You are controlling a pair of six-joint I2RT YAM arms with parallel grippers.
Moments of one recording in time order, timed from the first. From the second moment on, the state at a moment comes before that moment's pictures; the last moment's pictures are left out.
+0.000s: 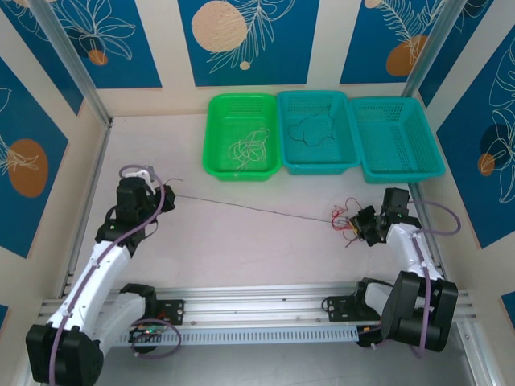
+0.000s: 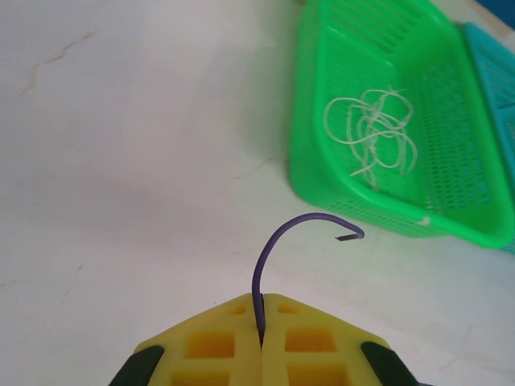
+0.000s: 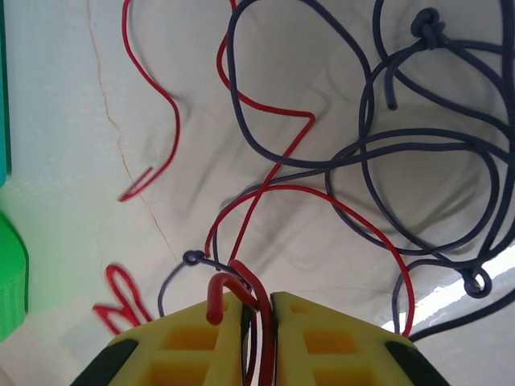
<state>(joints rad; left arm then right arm) -0.14 0.87 0.64 -0.36 0.08 -0.54 -0.28 1.08 0.54 -0.61 -0.36 0.83</state>
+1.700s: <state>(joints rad) -0.16 0.97 0.65 -0.31 0.26 -0.54 0.94 2.03 1.41 -0.70 -0.18 0.17</state>
